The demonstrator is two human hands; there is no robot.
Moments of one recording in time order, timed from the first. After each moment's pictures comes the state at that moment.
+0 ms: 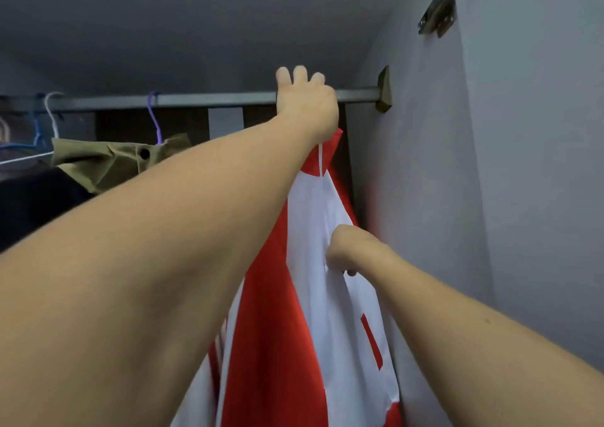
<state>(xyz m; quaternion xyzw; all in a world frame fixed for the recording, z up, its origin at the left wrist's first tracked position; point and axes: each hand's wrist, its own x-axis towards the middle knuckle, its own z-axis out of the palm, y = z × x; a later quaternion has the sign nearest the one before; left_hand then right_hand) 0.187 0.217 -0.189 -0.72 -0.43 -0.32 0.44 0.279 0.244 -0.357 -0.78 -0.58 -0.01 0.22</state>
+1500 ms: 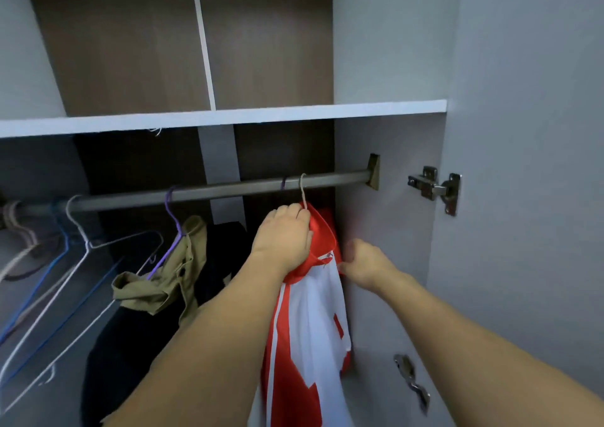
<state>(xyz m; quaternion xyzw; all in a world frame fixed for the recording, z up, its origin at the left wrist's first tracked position) 0.119 0.213 -0.118 -0.89 -0.37 -0.20 0.18 0.276 0.137 -0.164 -0.79 -0.53 0.11 0.28</state>
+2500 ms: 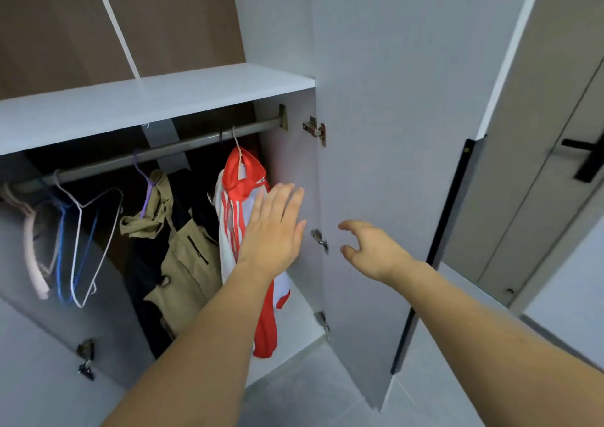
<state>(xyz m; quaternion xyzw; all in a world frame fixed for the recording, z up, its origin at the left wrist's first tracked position) 0.016 -0.081 -0.085 -0.93 -0.19 -0.32 0.08 0.164 -0.226 -0.095 -0.83 -0.48 0.14 0.25</state>
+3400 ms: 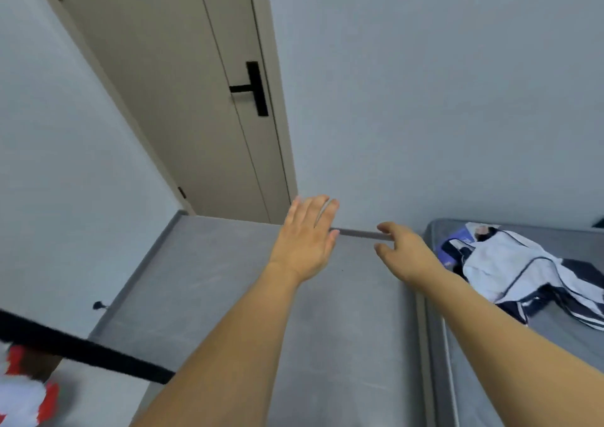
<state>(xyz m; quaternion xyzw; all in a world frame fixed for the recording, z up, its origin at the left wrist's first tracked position) 0.381 -0.611 -0.183 -0.95 0.25 -0.17 -0.09 0.370 -0.826 -0.203 -0.93 0.02 0.08 0.36</state>
